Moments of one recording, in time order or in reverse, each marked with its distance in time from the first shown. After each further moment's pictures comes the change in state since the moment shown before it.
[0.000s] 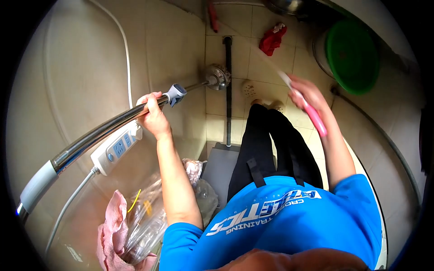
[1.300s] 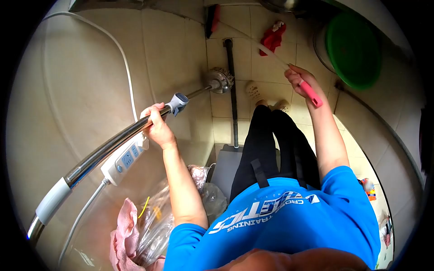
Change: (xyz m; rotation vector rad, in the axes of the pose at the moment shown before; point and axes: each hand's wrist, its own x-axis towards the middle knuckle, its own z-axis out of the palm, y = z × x) left_hand -0.002 0.000 0.002 -0.032 -0.027 0.026; right_hand 0.084 0.024 -0.055 0.974 -0.045 0.250
